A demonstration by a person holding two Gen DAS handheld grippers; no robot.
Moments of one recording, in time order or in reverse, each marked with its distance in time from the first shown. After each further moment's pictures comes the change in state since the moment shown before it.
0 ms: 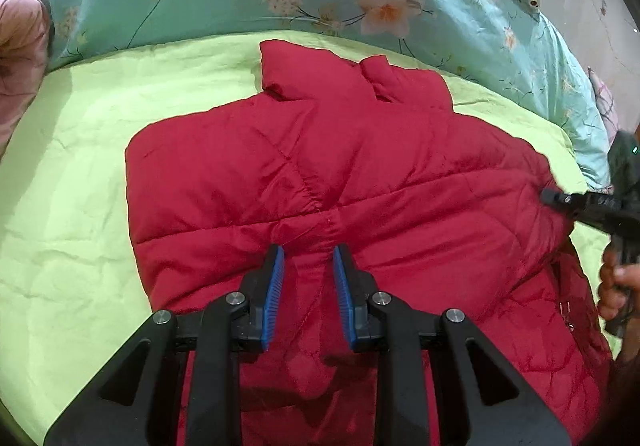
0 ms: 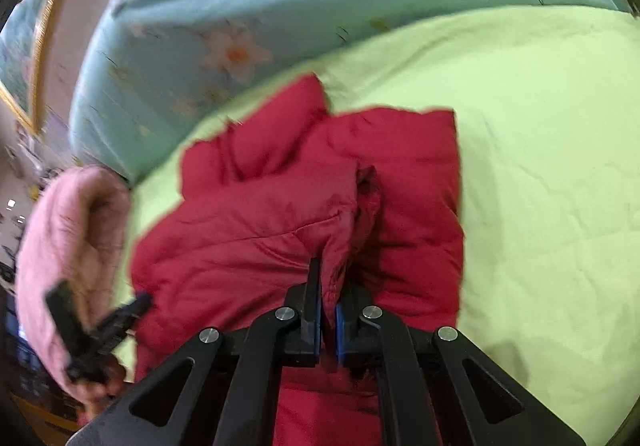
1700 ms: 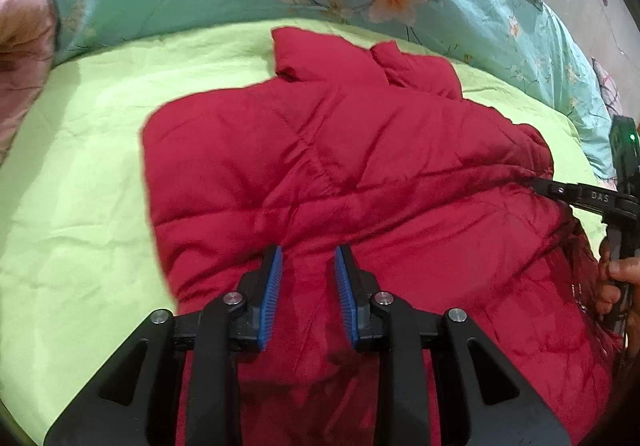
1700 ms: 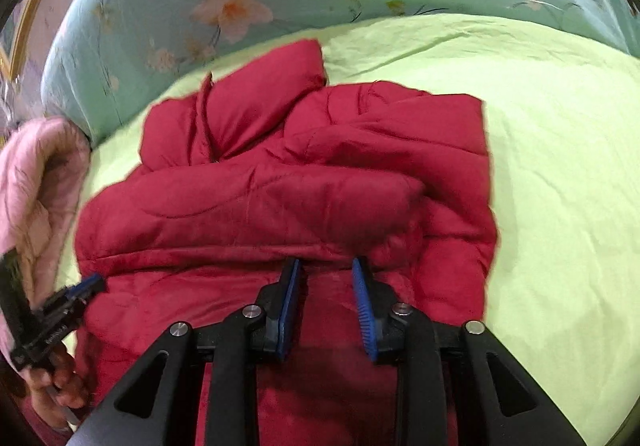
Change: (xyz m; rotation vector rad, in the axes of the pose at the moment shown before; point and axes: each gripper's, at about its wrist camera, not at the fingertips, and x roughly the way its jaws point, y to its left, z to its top) left arm -0.010 0.010 -0.013 0.012 0.010 0.035; right arm 0.027 0.029 -0.010 -0.114 0.006 -0.146
